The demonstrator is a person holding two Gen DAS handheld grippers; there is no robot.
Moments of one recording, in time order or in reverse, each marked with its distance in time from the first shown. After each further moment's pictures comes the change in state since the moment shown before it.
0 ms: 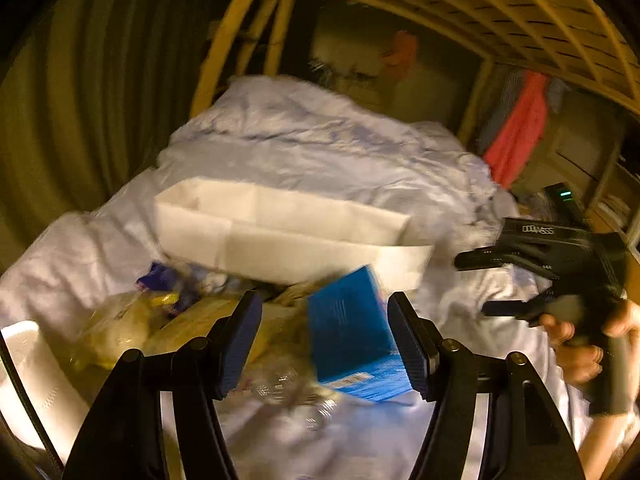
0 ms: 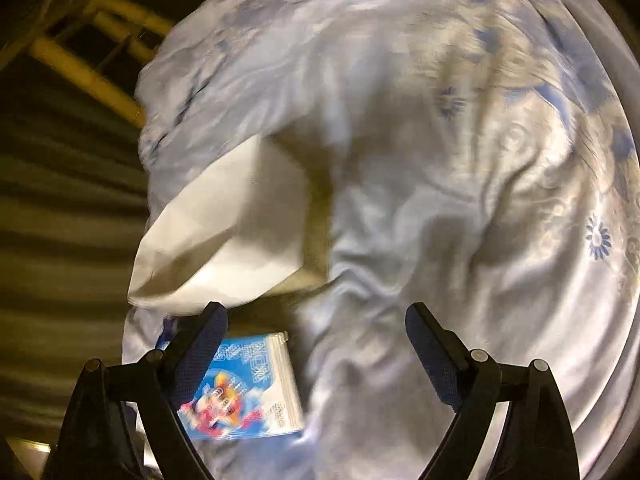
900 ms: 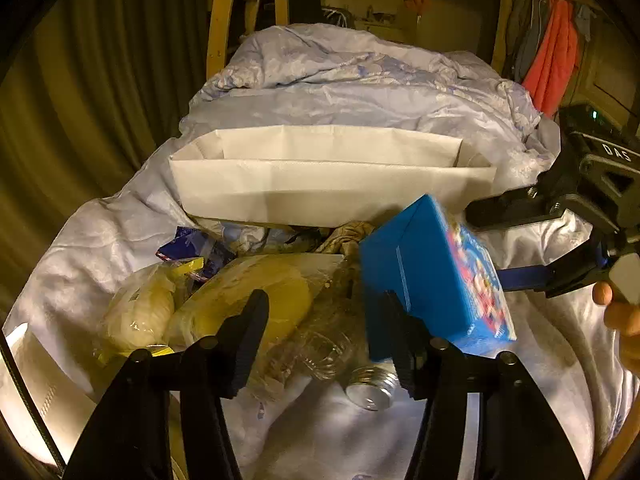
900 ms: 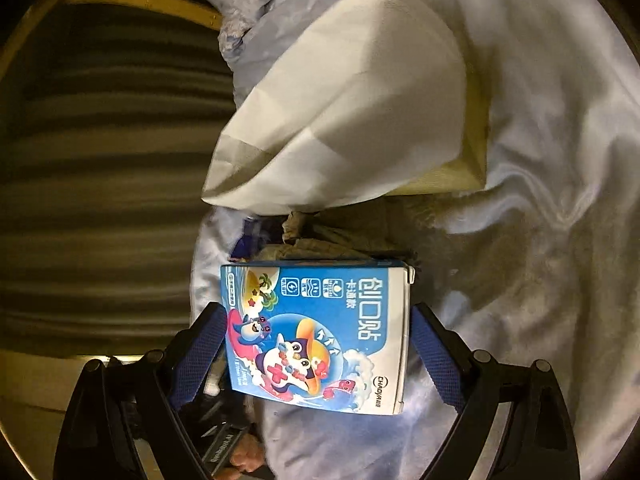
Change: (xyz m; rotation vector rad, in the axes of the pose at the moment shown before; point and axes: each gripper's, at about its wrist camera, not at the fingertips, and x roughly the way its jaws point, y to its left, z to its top) left arm 0.039 -0.002 -0.018 0.132 0.184 0.185; right arm 0.077 0.032 -0.005 -0.107 0.352 0.343
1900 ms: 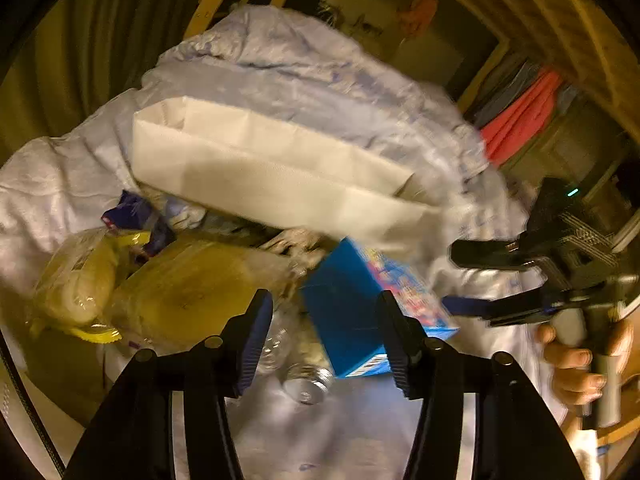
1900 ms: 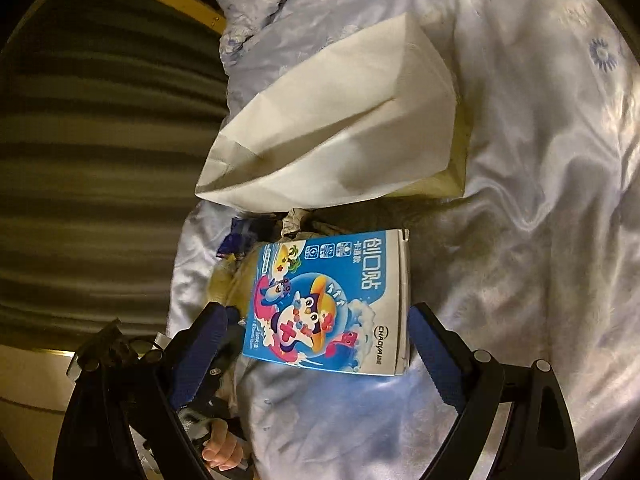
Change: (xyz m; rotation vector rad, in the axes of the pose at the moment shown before) left arm -0.005 0.034 0.005 -0.226 0.016 -0.381; right arm -0.021 0.014 -0.017 -0.026 -0.053 -0.085
